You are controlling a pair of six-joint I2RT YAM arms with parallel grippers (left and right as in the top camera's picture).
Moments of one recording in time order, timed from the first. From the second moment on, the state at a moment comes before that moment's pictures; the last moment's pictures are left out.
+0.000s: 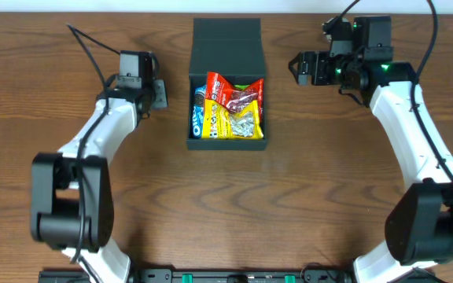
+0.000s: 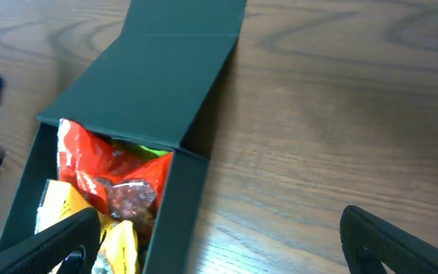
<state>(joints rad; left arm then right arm) -0.11 1.83 1.21 -0.31 -0.02 -0.19 0.06 1.78 1.48 -0.58 -0.36 0.11</state>
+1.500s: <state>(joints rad) -0.32 1.63 1.22 -0.49 -0.09 -0.27 0.05 1.78 1.48 -0.60 -0.36 -0.03</state>
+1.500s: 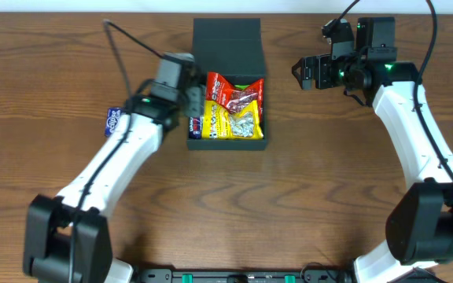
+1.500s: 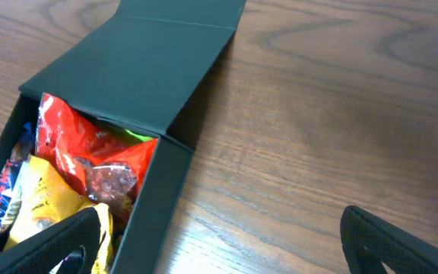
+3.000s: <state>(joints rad) 0.10 1.97 1.23 -0.57 -0.09 -0.08 0.05 1.78 1.48 -0.63 -0.36 -0.03</state>
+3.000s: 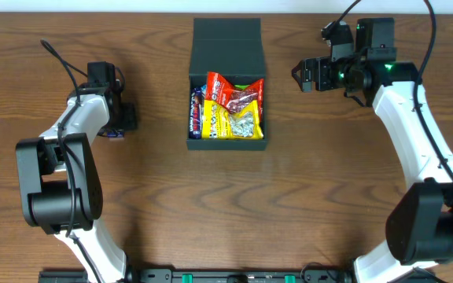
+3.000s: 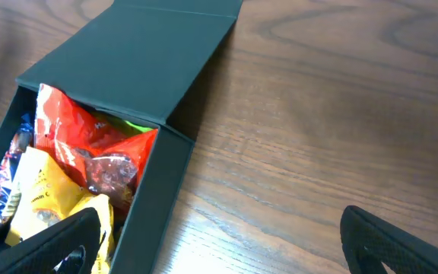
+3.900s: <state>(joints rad) 0.07 1.94 1.28 -0.61 -0.01 -0.07 0.05 1.78 1.48 -0.61 -0.36 -0.03</state>
